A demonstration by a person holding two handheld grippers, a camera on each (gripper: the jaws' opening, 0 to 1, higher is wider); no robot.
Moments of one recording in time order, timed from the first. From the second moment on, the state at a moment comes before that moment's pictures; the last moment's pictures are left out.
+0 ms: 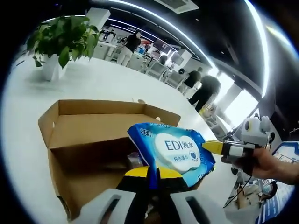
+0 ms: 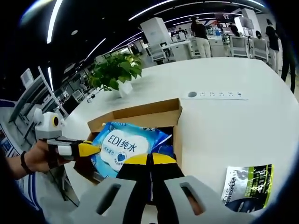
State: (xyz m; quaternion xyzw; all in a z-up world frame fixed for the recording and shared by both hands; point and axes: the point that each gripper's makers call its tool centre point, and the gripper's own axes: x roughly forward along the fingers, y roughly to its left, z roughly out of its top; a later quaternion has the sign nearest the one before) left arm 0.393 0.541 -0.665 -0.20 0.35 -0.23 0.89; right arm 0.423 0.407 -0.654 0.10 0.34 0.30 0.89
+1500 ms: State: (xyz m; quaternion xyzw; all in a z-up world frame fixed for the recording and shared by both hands) left arm 0.393 0.423 -0.642 -0.16 0.35 -0.31 0.87; right arm 0.400 0.287 -0.638 0.12 0.32 0.23 0.91
